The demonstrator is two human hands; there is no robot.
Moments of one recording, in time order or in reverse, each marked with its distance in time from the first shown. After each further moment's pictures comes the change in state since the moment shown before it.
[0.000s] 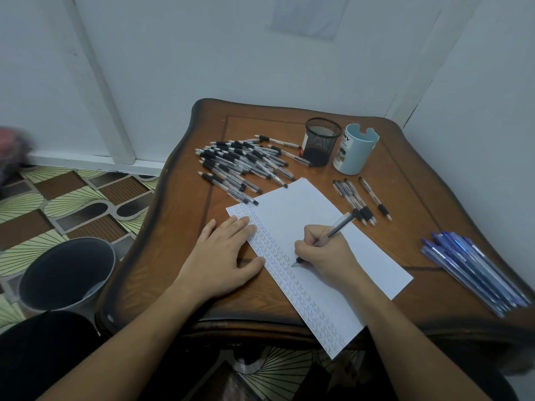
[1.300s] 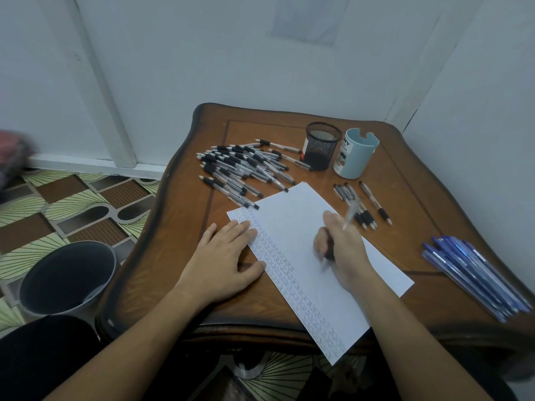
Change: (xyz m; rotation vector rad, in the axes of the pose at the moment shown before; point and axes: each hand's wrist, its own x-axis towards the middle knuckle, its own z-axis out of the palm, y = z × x) left_hand 0.000 -0.001 0.001 0.012 -0.003 -0.005; right_hand 0.004 -0.020 -0.009 0.276 0.194 0.149
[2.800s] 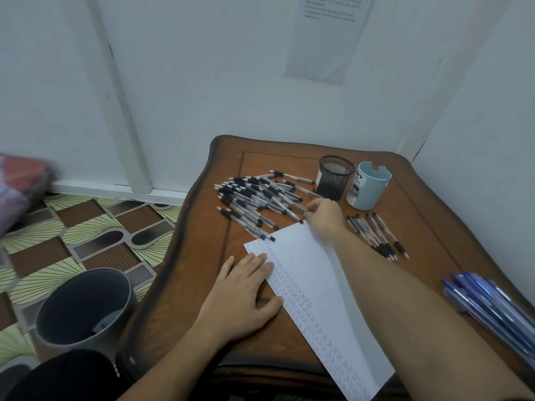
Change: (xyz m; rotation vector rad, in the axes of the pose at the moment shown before) left_hand -0.001 0.001 -0.005 0.009 -0.008 0.011; right_hand 0.148 -0.018 0.048 -0.906 0.177 -0.054
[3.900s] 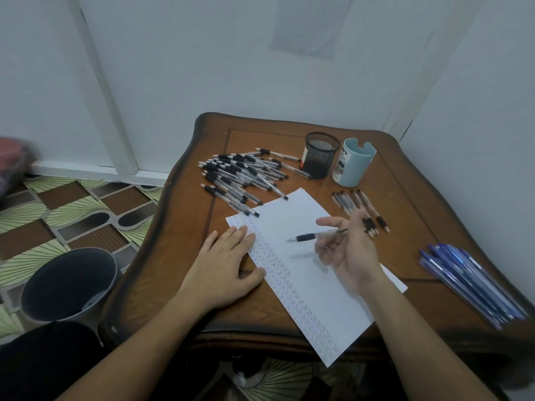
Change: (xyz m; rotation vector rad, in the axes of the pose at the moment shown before) left_hand 0.003 0.002 0.002 0.043 -0.030 -0.043; right_hand -0.145 0.049 -0.064 1.099 -0.259 0.135
